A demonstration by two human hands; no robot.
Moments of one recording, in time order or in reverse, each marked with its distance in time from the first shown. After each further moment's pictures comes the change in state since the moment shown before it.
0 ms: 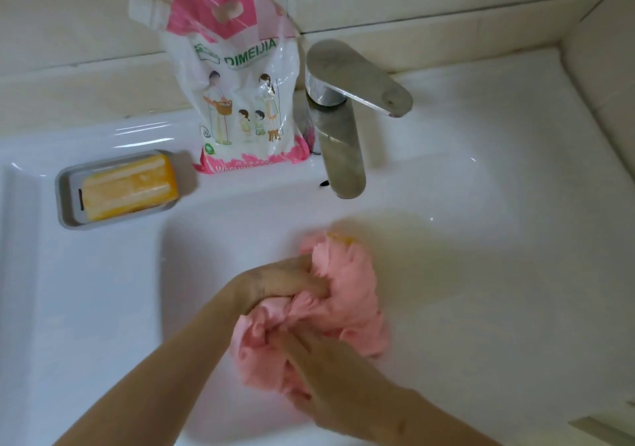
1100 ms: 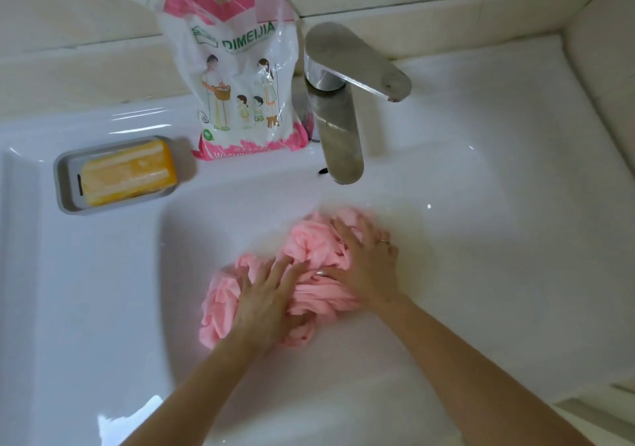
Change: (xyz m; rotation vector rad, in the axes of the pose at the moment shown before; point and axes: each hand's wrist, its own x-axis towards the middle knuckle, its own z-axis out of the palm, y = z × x) left_hand -0.007 -0.098 0.043 1.036 0.676 0.123; right_hand 0.040 0.125 0.001 -0.359 0.284 0.679
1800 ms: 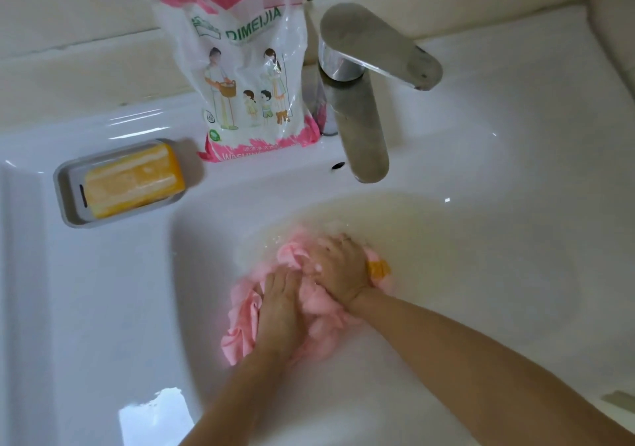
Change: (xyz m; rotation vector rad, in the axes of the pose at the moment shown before) left_hand -0.002 0.002 0.022 -0.421 0.194 -0.209; right_hand 0.015 -0.050 0.053 0.103 0.342 -0.398
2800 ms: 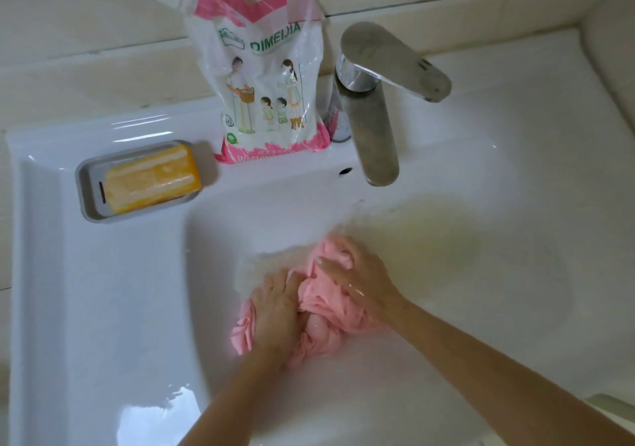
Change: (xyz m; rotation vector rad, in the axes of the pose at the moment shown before) left_hand -0.001 -0.008 -0.006 0.196 0.029 0.090; right_hand 0.001 -0.012 -0.076 0.568 -0.227 0.511
